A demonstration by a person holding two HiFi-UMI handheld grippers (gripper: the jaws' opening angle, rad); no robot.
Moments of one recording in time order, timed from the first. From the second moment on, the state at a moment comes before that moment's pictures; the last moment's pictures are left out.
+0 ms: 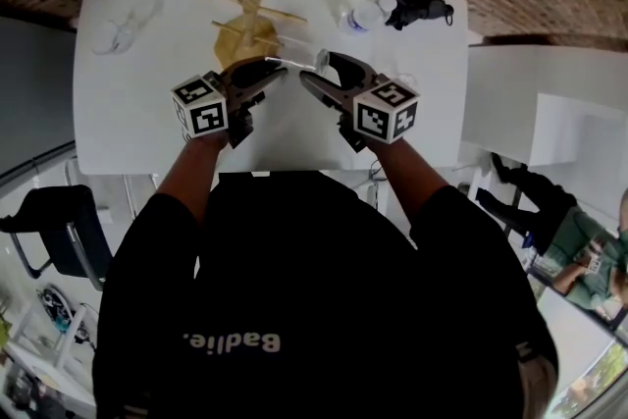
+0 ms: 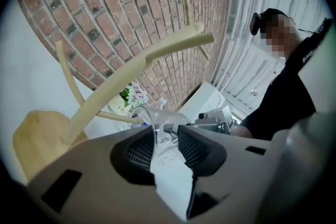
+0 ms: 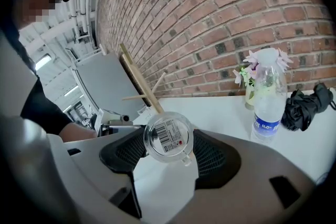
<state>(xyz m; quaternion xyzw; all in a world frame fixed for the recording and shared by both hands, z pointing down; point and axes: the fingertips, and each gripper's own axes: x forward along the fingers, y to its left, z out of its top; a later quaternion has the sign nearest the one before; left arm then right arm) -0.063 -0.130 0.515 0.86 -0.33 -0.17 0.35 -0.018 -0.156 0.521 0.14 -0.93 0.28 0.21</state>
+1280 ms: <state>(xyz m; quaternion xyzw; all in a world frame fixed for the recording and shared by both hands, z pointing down) -0.100 -0.143 0.559 0.82 -0.36 -0.20 0.39 -0.051 -0.167 0.549 0.17 -0.92 0.24 0.25</state>
